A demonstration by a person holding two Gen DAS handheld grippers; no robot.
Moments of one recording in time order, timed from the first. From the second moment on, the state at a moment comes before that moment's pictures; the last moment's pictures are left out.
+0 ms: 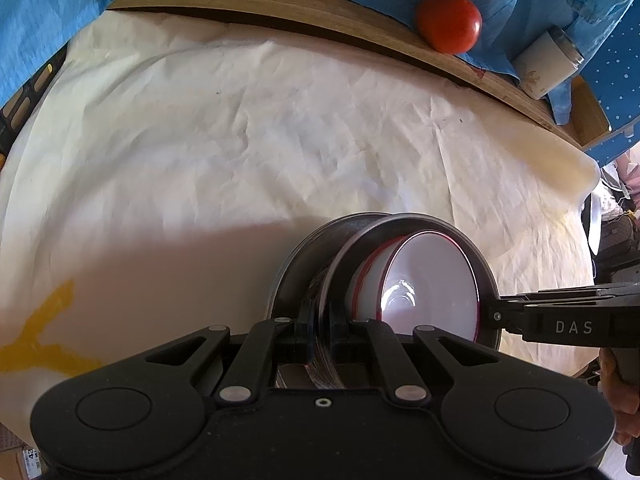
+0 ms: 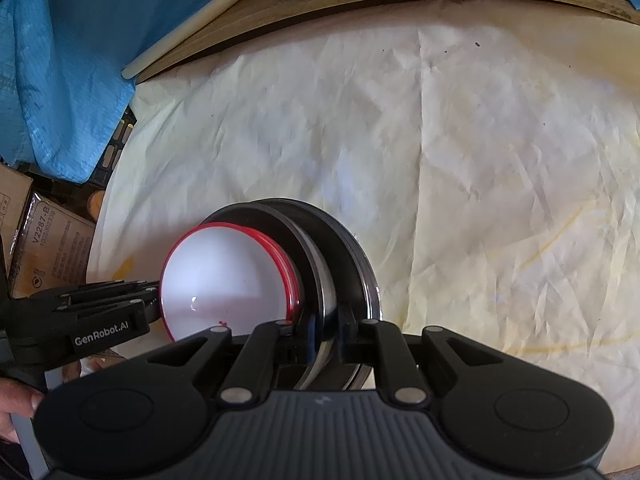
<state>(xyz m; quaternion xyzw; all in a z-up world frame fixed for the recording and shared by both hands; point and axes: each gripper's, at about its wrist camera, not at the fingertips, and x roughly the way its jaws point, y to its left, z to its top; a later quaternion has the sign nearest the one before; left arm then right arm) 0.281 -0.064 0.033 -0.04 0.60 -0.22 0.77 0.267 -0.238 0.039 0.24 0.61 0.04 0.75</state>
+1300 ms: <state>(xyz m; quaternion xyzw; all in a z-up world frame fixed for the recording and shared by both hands) 0.282 -0.060 0.028 -0.06 0.61 -0.22 0.76 0.265 -0.235 0.036 0.23 0.61 0.04 0.76</state>
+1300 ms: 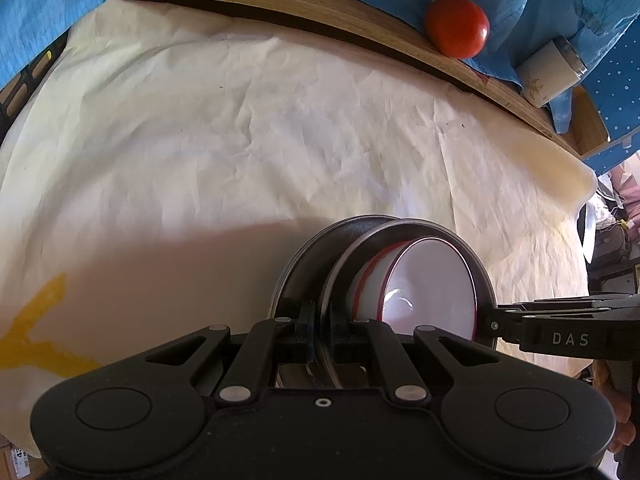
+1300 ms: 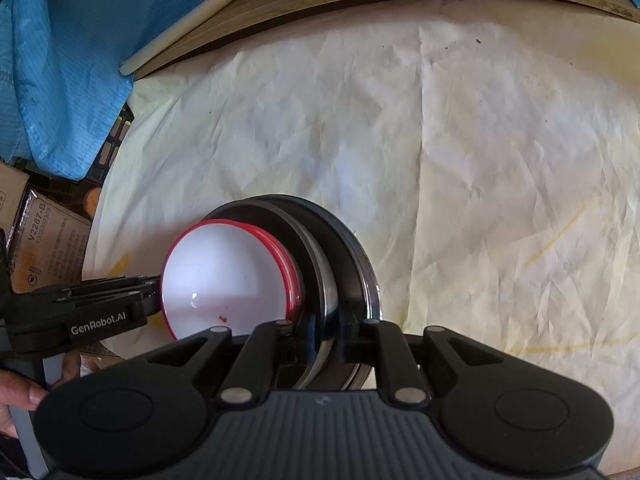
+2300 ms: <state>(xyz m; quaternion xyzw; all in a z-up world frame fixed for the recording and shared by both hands) 0.278 -0.060 0.033 -0.04 0.59 -0.21 0.78 0.255 -0.237 0.045 0.22 0.59 0.03 0.77</state>
